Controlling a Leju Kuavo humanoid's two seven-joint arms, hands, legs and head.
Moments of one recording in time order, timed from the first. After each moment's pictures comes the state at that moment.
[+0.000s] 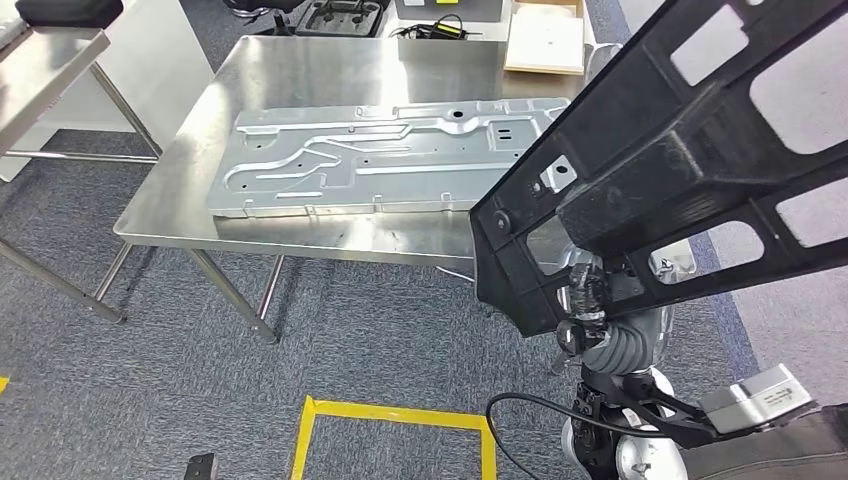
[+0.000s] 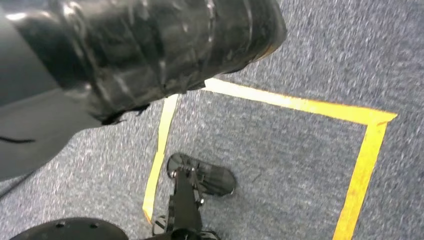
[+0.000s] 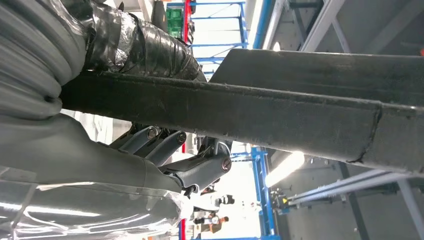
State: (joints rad) left arm -0.10 0.07 -0.78 -0.20 1.04 0.24 -0.32; right arm -0.15 -0.16 0.43 -1.99 -0.24 -0.34 -0.34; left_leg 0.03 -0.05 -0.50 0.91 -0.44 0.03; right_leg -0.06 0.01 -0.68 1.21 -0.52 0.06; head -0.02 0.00
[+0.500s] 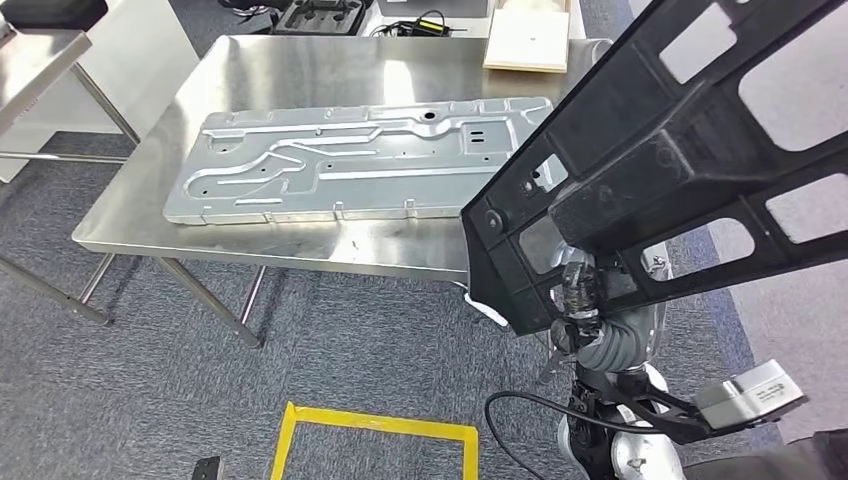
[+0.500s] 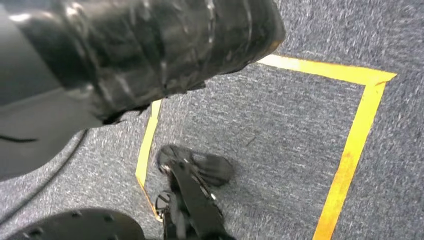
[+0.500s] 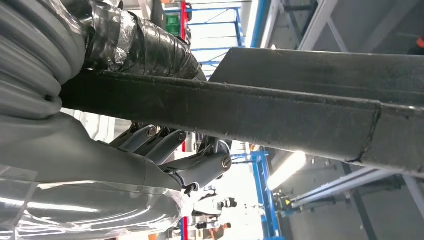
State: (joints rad) left arm -0.11 0.07 -0.78 -0.20 1.04 0.23 -0.32; right arm -0.15 -0.16 0.43 -1.99 -0.24 -0.33 -0.35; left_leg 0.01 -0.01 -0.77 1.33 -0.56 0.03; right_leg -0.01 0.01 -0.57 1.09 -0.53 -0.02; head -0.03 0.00
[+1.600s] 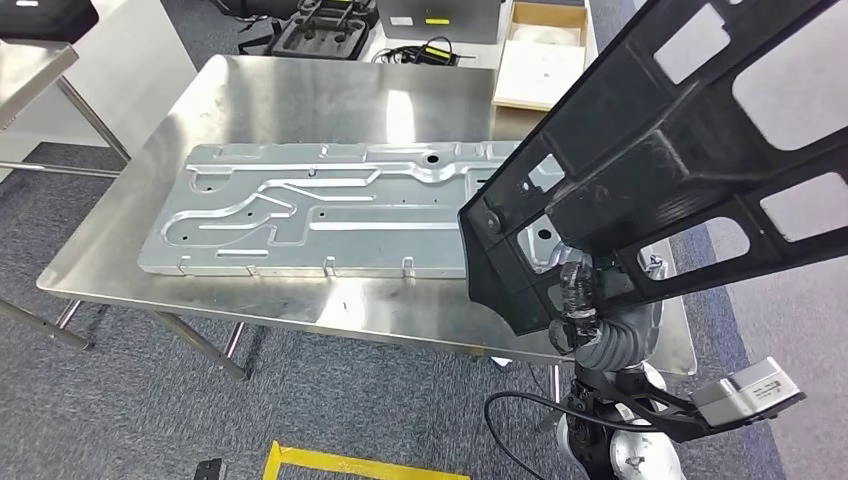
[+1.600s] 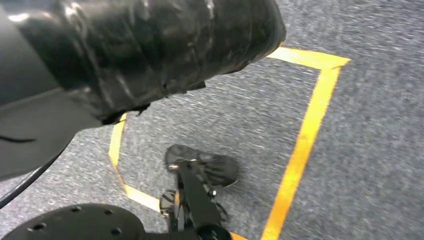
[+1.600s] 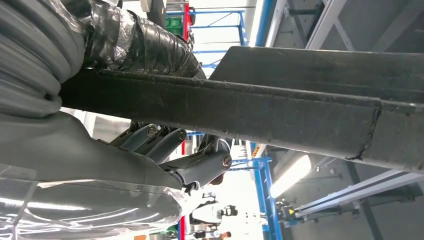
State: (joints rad) left arm -0.11 0.06 -0.78 -0.20 1.04 0.24 -0.32; right arm -0.15 -0.16 0.43 -1.99 -0.24 -0.32 -0.35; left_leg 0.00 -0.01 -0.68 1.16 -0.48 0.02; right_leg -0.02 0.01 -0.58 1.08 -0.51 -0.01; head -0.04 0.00
